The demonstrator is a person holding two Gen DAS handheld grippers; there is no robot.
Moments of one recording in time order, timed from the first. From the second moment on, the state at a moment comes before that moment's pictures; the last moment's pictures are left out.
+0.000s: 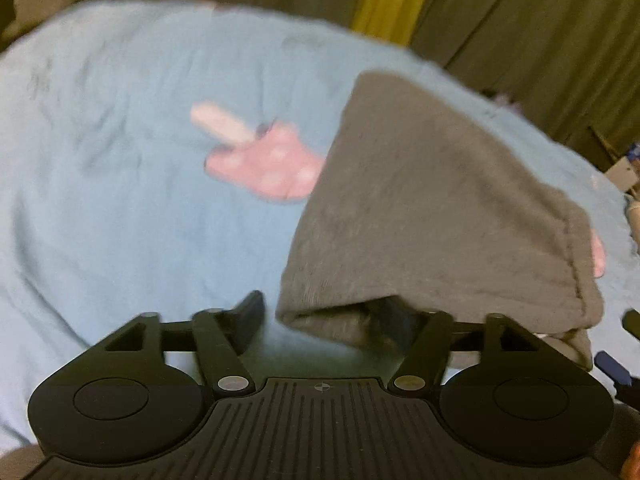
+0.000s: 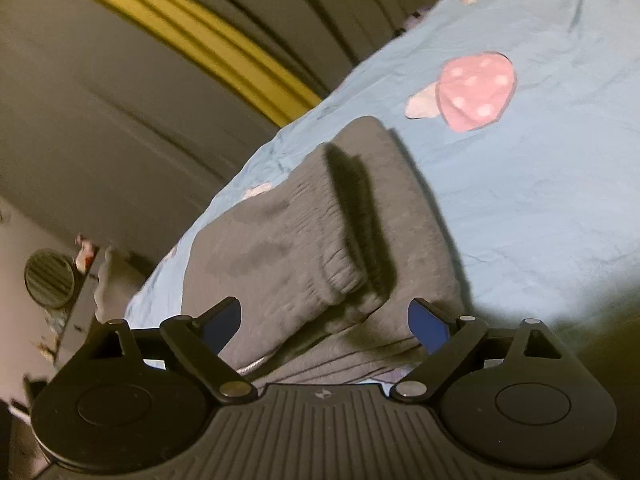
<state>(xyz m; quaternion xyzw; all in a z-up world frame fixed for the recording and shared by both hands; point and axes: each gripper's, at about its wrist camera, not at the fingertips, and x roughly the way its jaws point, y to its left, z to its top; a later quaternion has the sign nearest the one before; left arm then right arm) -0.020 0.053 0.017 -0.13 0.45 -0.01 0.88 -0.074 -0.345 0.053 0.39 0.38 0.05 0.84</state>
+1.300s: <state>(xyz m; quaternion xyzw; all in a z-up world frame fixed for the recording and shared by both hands) 0.011 0.072 -0.003 -0.14 0.46 0.05 0.88 0.014 -0.340 0.014 0.40 0.43 0.10 0.80</state>
